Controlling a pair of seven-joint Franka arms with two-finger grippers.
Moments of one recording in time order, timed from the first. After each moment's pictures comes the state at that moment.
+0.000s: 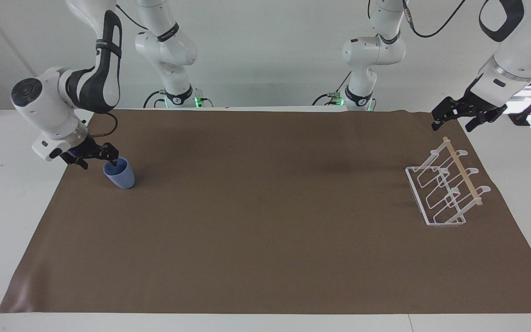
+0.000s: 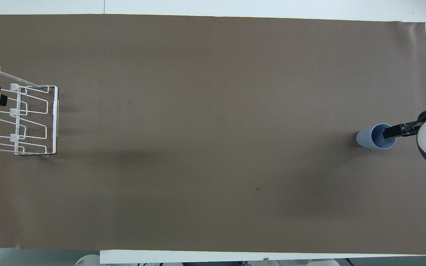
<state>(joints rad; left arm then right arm) -0.07 0.03 0.03 -1.51 -0.03 1.46 0.08 -0.30 0.04 0.01 -2.12 -0.03 2.05 -0.40</state>
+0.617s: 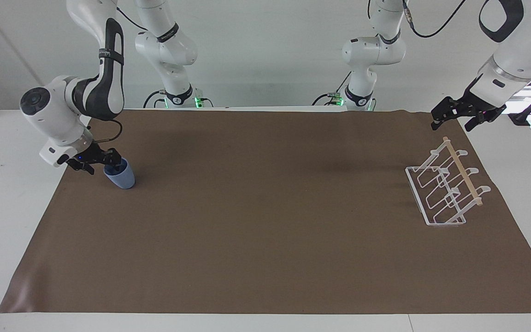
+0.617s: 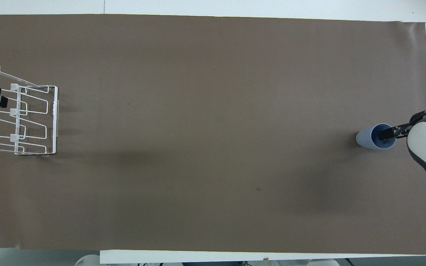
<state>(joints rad) -0.07 0.03 0.03 -1.52 -0.03 1.44 0.08 -0.30 0.05 0.01 -2.17 -0.03 2.13 -0.43</state>
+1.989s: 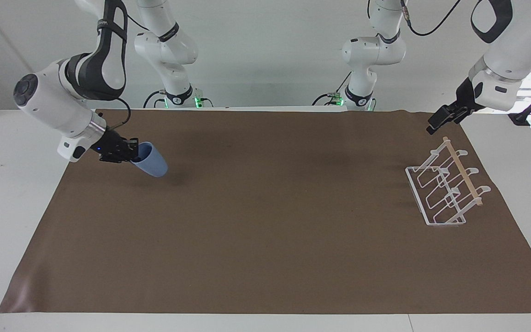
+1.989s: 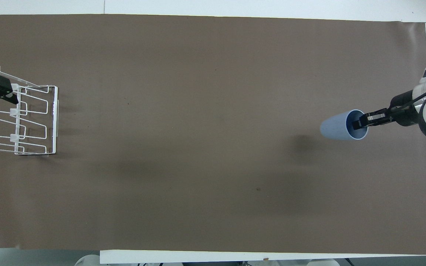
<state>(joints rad) -0.13 0.00 0.02 -1.57 -0.03 1.47 -0.56 -0.17 0.04 0.05 -1.96 0.44 1.77 -0.34</state>
